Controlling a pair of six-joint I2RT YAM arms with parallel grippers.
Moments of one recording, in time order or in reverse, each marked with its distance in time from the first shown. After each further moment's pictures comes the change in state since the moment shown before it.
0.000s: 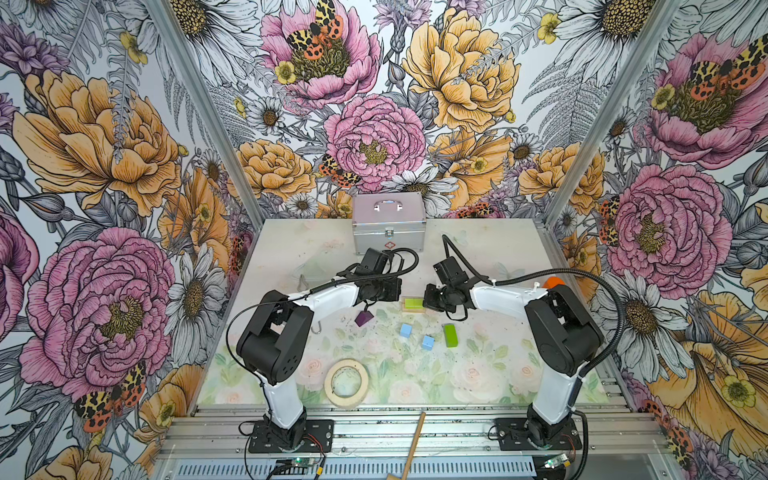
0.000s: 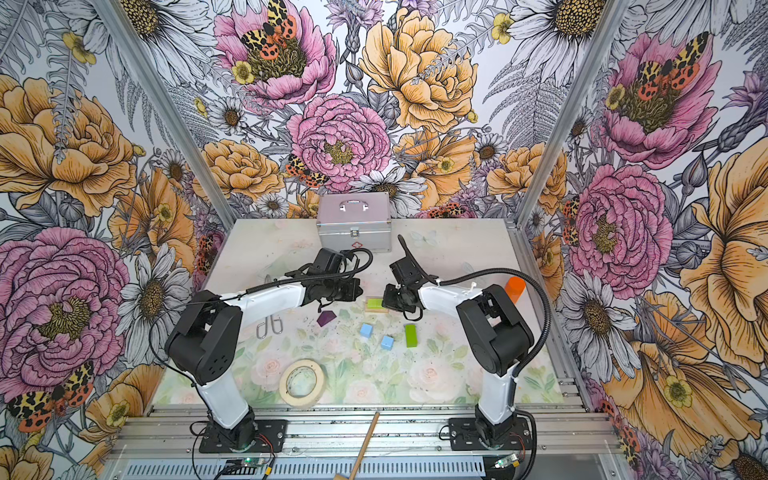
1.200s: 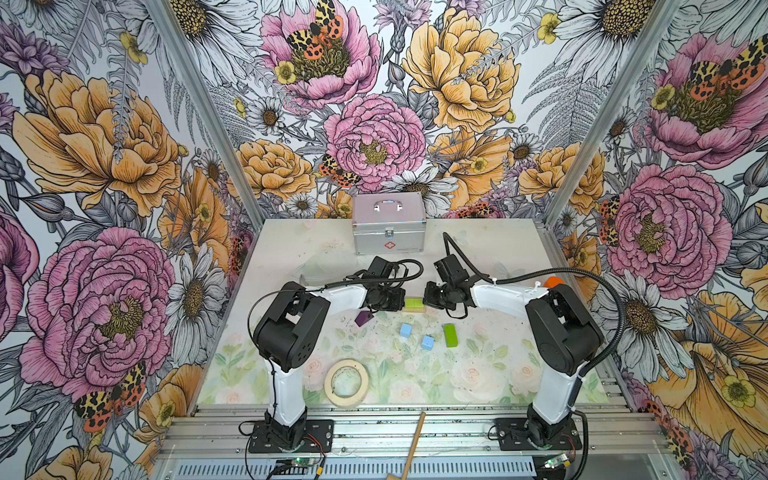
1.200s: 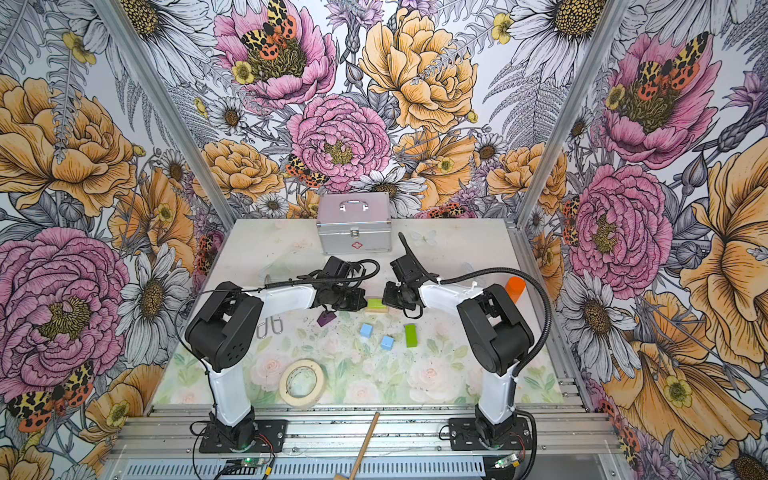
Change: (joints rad) left arm -0.020 0.123 0.000 0.013 0.060 0.000; right arm -0.008 0.002 0.015 0.000 0.000 -0.008
